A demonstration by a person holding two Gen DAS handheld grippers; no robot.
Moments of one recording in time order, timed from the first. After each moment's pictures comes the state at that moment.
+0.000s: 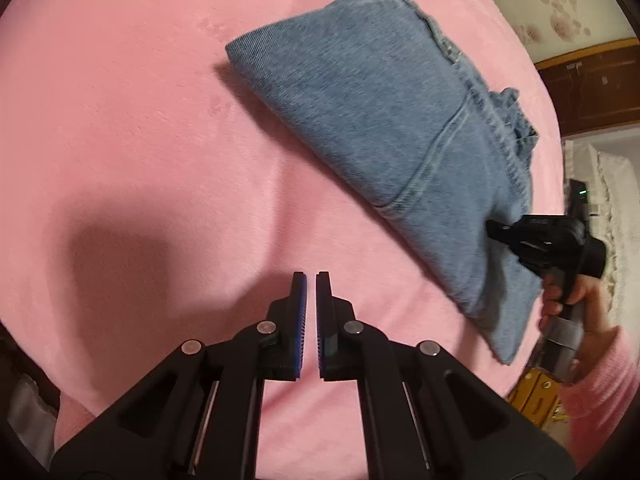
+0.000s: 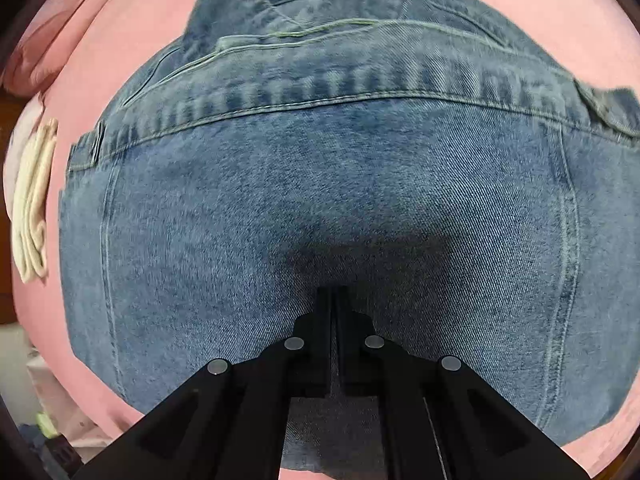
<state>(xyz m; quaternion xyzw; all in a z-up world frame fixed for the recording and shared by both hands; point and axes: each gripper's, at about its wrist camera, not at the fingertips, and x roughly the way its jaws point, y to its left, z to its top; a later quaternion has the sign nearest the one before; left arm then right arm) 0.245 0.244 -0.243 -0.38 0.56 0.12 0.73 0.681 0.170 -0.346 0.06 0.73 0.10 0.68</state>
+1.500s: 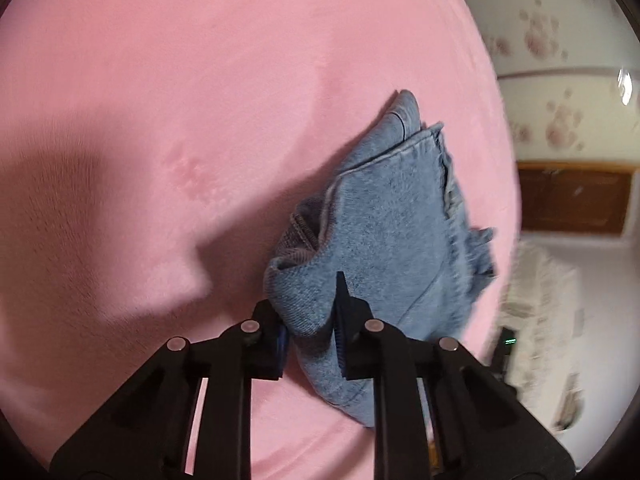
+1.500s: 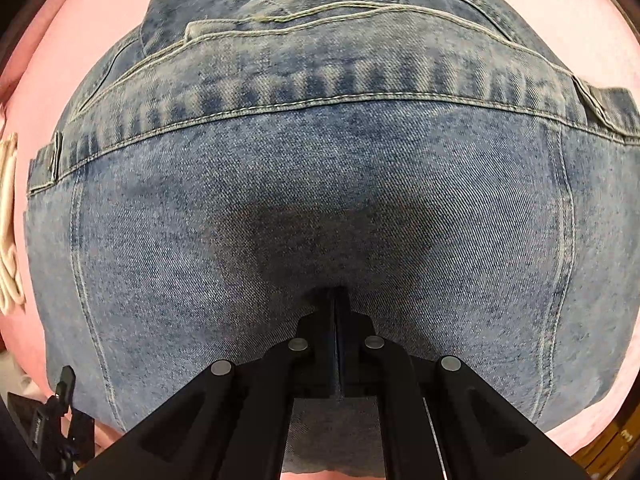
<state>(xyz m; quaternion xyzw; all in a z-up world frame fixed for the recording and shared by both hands) 0.308 0.356 -0.255 -0.51 0.47 0.14 0.70 0.746 0.219 -0.333 0.02 0.75 0.03 0.66</state>
